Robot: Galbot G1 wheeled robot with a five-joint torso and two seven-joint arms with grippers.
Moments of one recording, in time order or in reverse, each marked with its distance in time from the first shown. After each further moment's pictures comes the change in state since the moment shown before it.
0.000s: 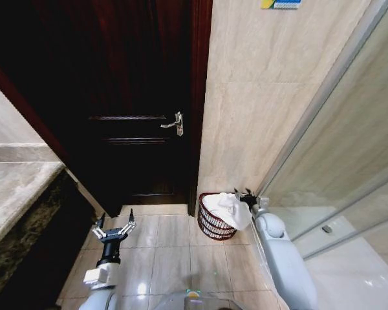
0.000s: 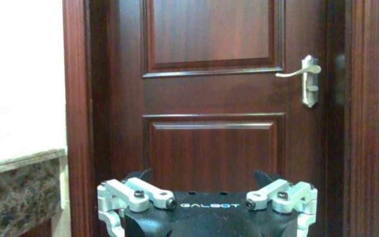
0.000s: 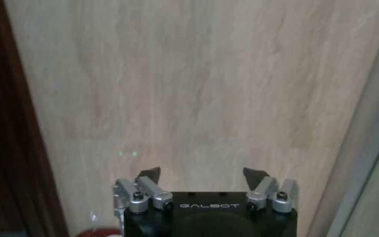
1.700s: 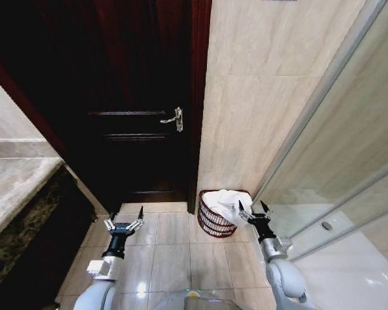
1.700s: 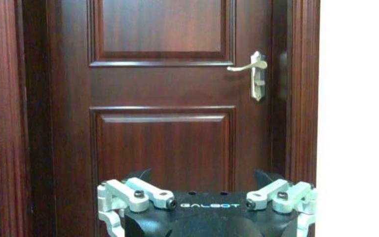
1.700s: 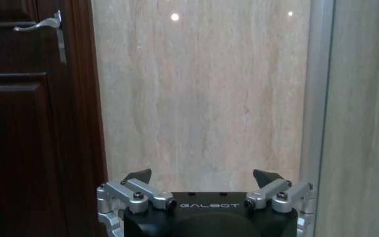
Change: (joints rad) left arm -0.064 0.090 0.035 -0.010 -0.035 0.105 0.117; right arm -0.550 0.121 0.181 0.537 0.006 0.249 -0.102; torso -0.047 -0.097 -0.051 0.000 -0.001
